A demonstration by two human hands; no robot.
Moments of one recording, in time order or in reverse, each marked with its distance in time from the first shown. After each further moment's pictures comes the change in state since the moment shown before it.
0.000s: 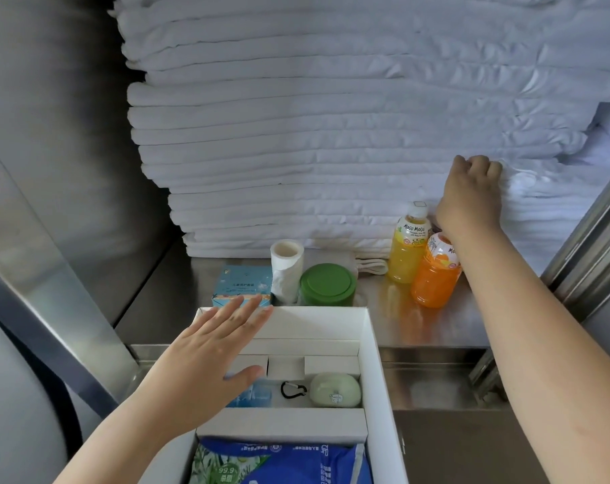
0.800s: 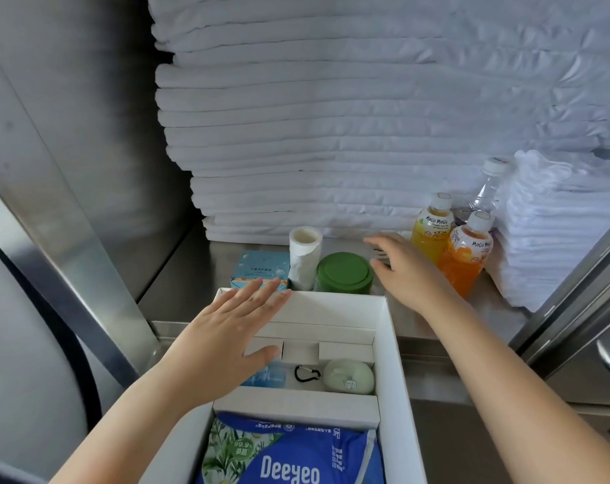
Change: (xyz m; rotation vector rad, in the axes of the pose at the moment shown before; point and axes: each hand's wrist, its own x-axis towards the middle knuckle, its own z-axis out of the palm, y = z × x) left_hand -0.002 0.002 -0.004 -0.006 -0.006 0.011; right_hand -0.107 -0.047 0.035 0.548 -0.397 -0.460
